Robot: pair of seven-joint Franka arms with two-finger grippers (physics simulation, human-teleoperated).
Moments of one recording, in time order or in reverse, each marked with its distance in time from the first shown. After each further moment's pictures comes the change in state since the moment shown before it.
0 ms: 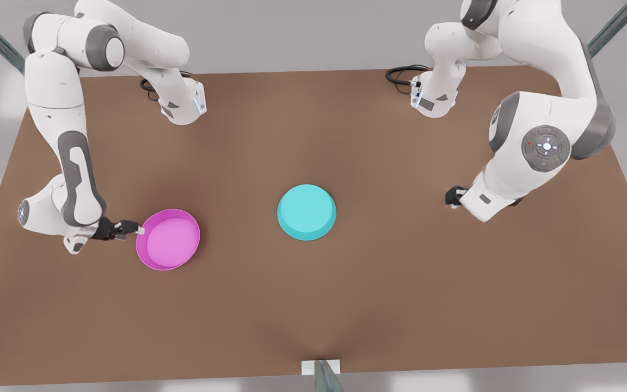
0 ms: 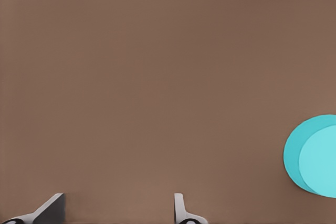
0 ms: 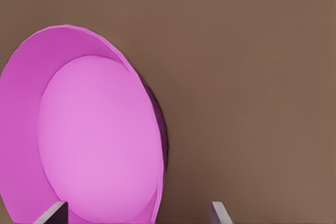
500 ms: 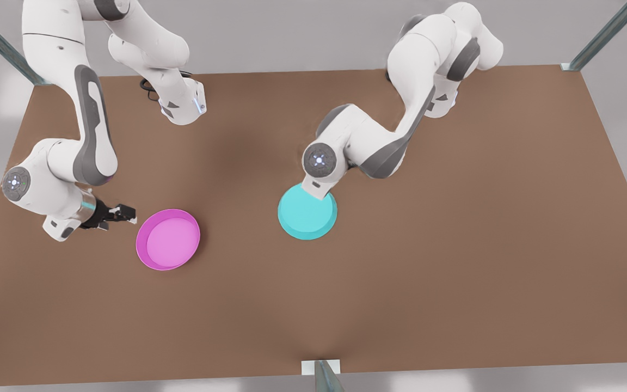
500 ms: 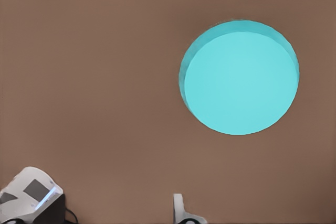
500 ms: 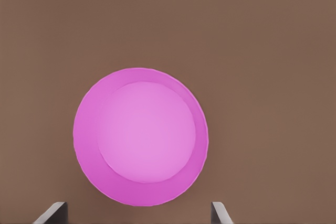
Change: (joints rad) left arm -0.501 0.332 0.198 0.305 -0.322 -0.265 -0.569; right arm 0.006 -0.305 0.175 0.017 -0.412 -0.065 0.466
